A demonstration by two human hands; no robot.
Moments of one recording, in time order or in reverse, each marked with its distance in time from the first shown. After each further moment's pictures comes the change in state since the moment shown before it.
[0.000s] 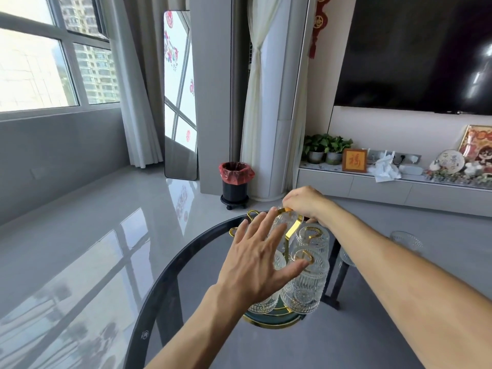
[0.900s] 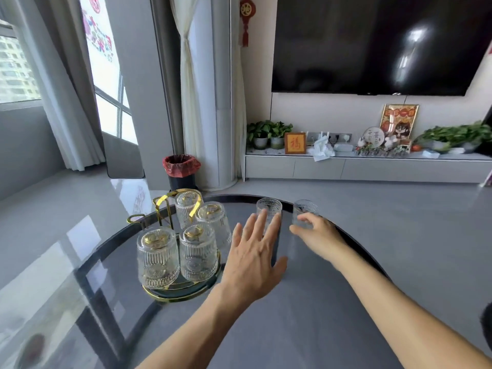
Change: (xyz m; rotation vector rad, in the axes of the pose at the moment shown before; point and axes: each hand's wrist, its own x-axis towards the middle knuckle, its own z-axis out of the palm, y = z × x) left_hand 0.015 0.174 0.095 -0.046 -0.091 0.080; right_hand -0.121 0.230 -0.072 0.189 0.201 0.140
